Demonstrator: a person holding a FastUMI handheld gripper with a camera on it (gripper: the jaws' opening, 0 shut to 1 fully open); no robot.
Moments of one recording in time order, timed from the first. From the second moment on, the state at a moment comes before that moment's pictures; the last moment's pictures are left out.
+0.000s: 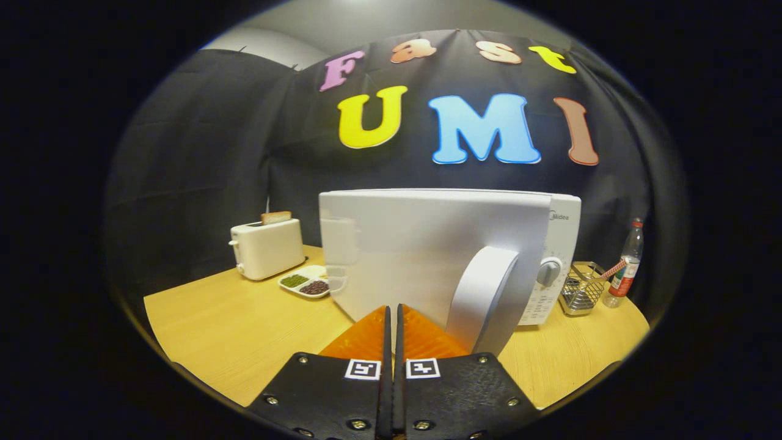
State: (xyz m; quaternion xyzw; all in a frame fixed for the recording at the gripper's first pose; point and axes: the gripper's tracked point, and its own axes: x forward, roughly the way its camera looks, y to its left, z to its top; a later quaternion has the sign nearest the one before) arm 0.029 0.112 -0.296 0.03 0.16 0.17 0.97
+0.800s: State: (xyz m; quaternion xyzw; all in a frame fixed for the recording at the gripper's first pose) arm 0.146 0.047 -0.306 -0.02 0.16 0.02 0.99
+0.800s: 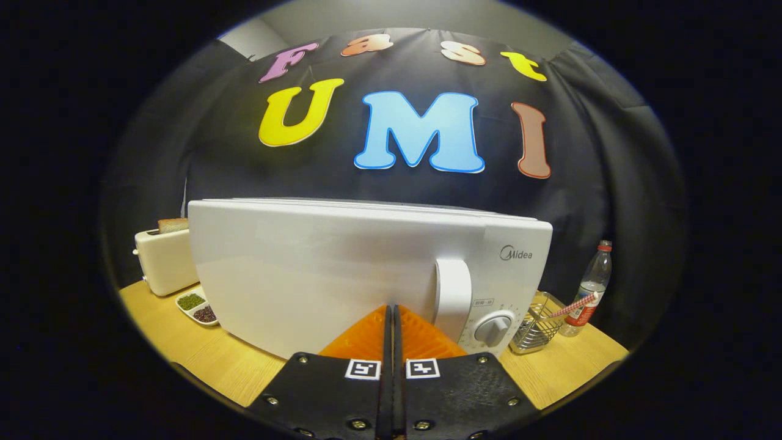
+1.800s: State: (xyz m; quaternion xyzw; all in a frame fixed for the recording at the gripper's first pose) arm 0.015 0.063 -0.099 0.00 0.08 0.12 0.99
